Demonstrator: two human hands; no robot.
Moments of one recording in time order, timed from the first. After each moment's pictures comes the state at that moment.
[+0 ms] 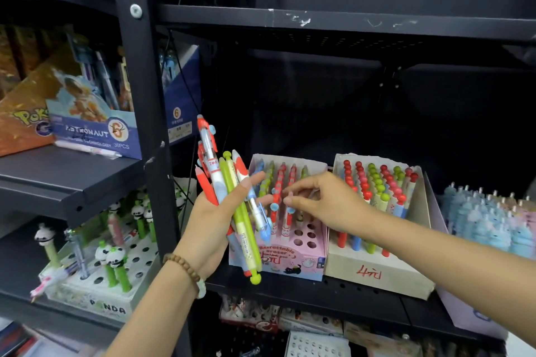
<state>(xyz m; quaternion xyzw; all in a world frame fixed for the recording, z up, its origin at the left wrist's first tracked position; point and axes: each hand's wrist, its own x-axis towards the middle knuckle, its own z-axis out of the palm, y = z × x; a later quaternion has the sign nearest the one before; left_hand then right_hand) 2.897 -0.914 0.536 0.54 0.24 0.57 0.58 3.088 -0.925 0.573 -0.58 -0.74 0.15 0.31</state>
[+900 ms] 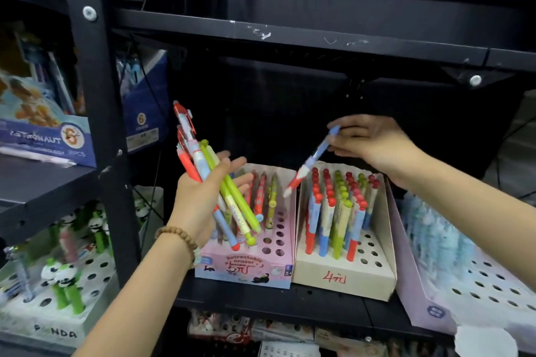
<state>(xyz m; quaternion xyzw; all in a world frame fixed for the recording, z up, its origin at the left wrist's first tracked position) 2.936 -0.887 0.565 0.44 0.25 0.62 0.59 3.162 -0.941 0.656 -0.57 -0.58 0.22 0.54</state>
